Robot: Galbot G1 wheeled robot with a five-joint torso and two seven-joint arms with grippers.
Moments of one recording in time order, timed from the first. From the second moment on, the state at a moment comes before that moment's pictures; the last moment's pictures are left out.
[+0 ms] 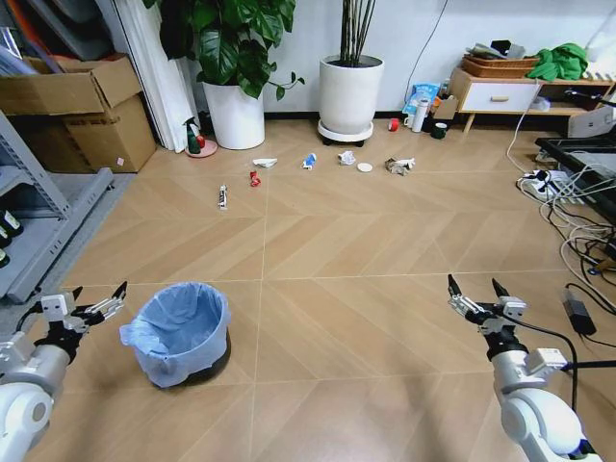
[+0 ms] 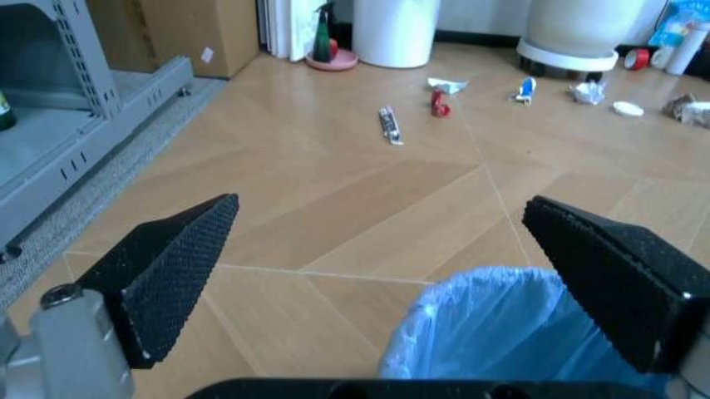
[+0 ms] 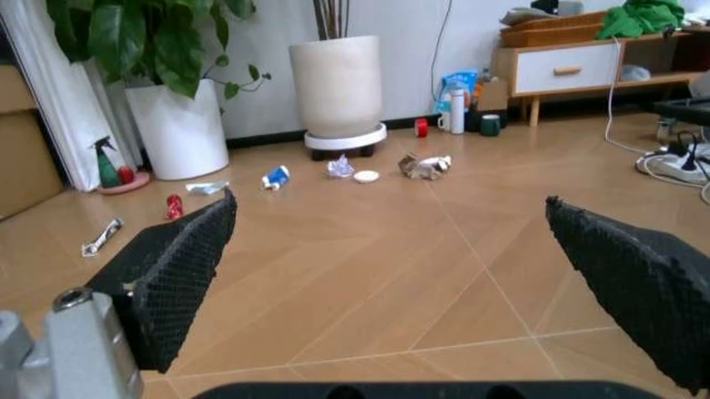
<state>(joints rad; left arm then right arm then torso) 1.50 -0.94 -0.89 -1.83 -0.73 0.16 0.06 -1.51 1.11 0.68 1.86 0.58 0.19 0.01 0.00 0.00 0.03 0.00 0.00</state>
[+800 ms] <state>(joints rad) 1.47 -0.83 -0.81 -1.80 -0.86 0.36 -0.02 -1.50 1.07 0.63 1.84 0.59 0.18 0.00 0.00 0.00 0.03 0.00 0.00</state>
